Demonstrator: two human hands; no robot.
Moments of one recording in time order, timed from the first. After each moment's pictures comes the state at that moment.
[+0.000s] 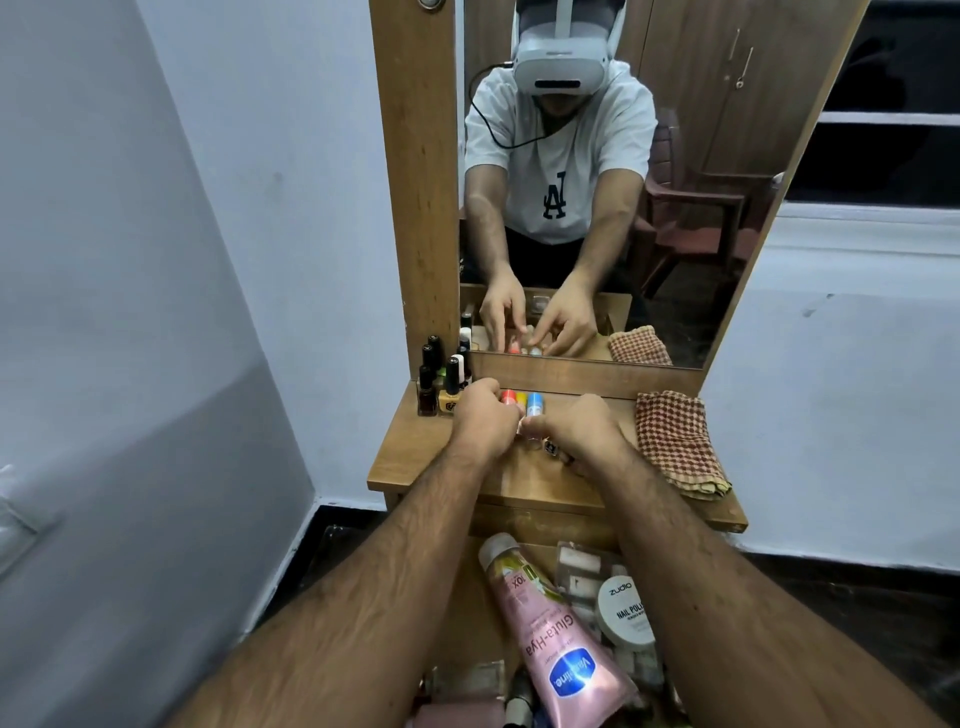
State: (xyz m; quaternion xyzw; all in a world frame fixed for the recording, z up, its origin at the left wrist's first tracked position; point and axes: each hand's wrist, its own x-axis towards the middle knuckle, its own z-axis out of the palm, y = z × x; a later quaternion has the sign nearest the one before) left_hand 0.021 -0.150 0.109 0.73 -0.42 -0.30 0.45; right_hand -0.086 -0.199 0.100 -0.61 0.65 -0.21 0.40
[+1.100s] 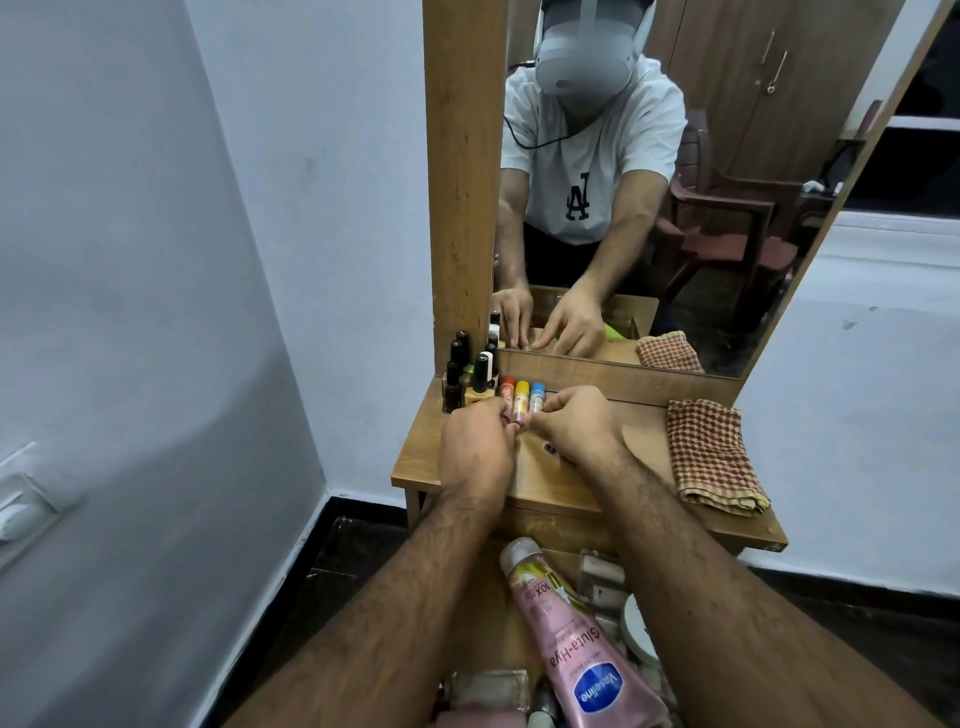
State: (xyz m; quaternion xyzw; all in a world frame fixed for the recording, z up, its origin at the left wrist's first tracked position) left_hand 0.038 -0.123 0.082 0.81 -0.47 -0.07 0.35; right_hand -0.053 -0.197 0.092 -0.68 0.62 -0.23 0.33
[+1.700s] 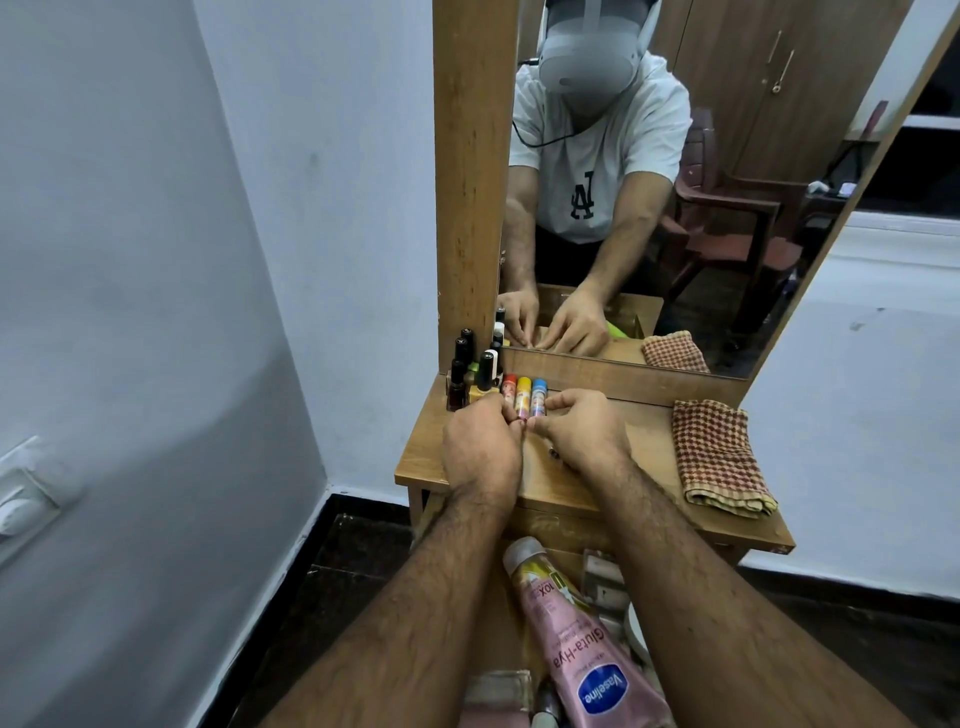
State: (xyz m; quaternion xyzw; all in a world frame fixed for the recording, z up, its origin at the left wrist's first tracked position) left_hand 0.036 -0.129 0.081 0.83 -0.41 -0.08 0.37; right_hand -0.053 -0.196 0.084 -0.68 0.63 -0.25 0.30
